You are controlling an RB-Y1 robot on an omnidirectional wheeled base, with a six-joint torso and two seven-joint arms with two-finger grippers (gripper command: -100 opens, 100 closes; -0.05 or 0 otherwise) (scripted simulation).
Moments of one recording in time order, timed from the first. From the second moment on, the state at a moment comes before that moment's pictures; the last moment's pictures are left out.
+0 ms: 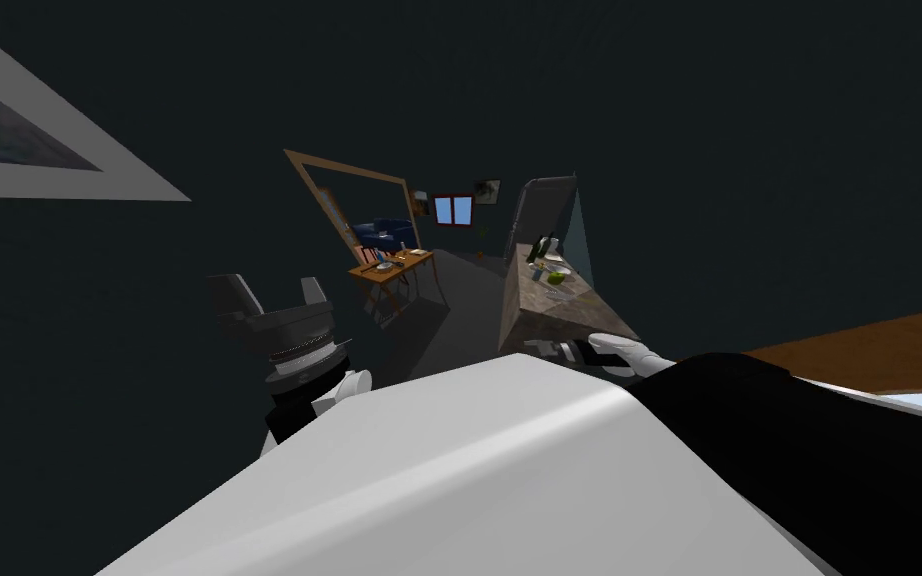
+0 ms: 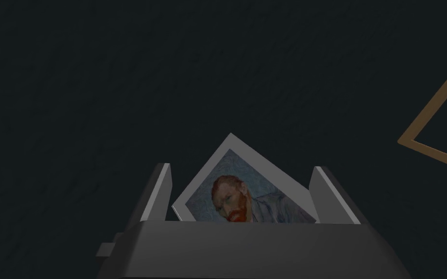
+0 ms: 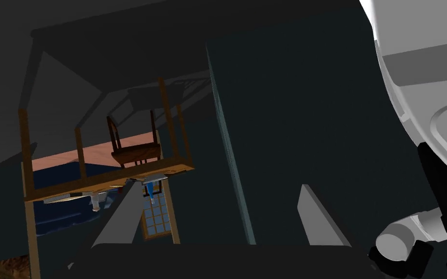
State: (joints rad) left arm 0.46 -0.01 0.06 -2.36 -0.01 -0.65 0.07; right arm 0.34 -1.21 0.43 -1.22 0.52 -1.11 0.38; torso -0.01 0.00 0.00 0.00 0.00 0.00
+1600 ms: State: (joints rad) left arm 0.46 -0.01 0.06 -2.36 -0.01 -0.65 0.07; right arm 0.25 -1.46 0.55 -0.70 0.58 -1.14 0.45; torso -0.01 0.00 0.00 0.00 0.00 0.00
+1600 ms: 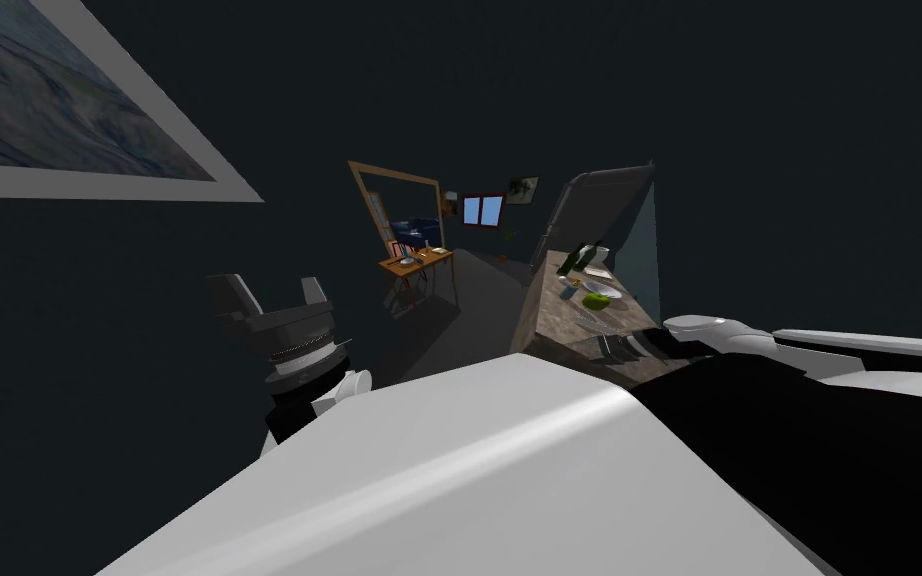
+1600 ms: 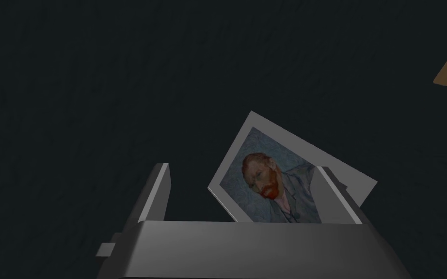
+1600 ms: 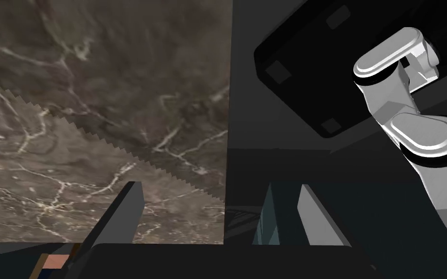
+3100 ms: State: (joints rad) left arm 0.46 -0.01 0.06 -2.36 -0.01 -0.65 0.07; right arm 0.25 -1.45 0.67 -0.41 0.61 -1.12 0.47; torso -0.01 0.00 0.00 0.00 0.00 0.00
